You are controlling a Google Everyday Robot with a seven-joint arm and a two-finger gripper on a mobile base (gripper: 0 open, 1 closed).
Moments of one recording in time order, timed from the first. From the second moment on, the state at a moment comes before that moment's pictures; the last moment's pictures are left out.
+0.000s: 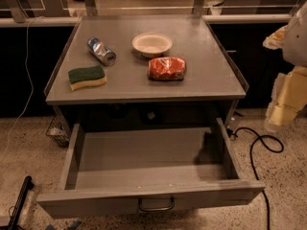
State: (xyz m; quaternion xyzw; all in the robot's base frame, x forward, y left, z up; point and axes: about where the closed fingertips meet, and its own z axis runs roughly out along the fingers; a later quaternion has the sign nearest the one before) arm 0.438 -0.217 0.976 -0.60 0.78 -0.03 0.16
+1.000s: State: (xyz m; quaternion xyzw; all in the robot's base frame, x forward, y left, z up) arm 0.485 -0.200 0.997 -0.64 0.74 -0.04 0.20
